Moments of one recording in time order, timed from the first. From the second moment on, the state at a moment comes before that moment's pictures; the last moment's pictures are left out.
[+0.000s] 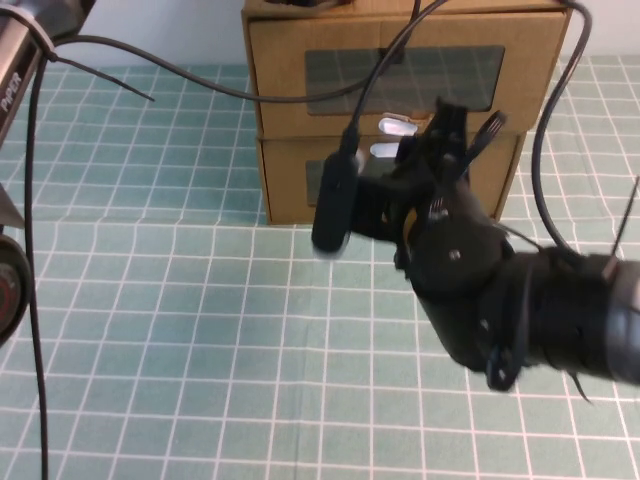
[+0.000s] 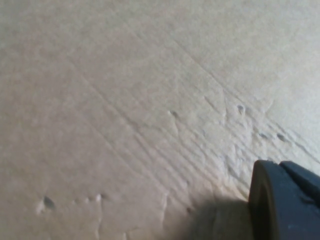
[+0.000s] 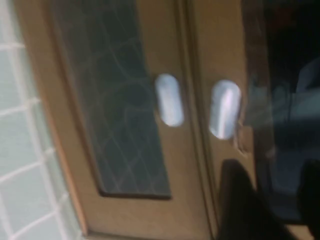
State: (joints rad) right arm 0.92 1.71 -1.14 -1.65 0.78 0.70; left arm -0.36 2.17 -2.40 -0.63 1.07 0.44
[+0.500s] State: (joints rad) right arm 0.83 1.86 -1.30 -1.65 0.77 0.79; left arm -0.36 2.21 -2.41 -0.69 1.08 0.46
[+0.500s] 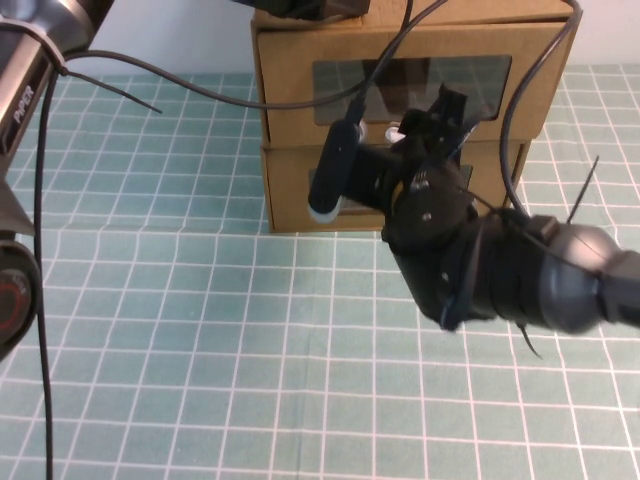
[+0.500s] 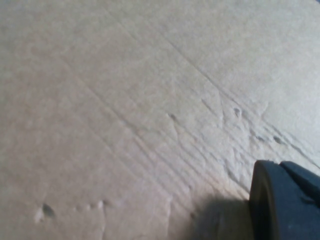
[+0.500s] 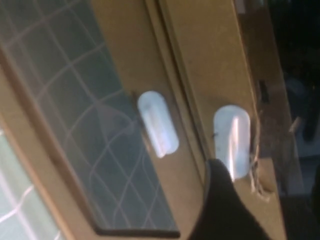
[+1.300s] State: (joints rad) right arm 0.74 1.94 -1.41 -1.60 0.65 0.78; left arm -0.34 2.22 -2.42 -0.73 1.08 0.47
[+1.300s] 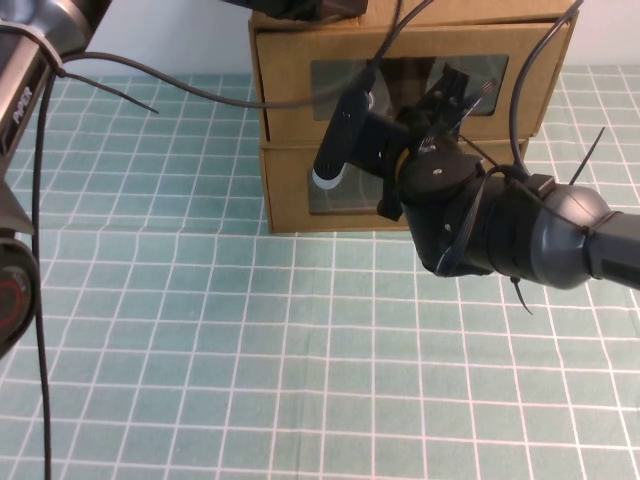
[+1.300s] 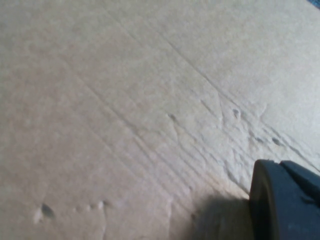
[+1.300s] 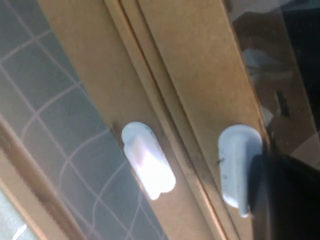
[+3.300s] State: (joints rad) right arm 0.77 2.02 -1.50 -1.58 0.75 0.71; left arm -0.32 2.23 -2.42 -0.78 1.09 0.49
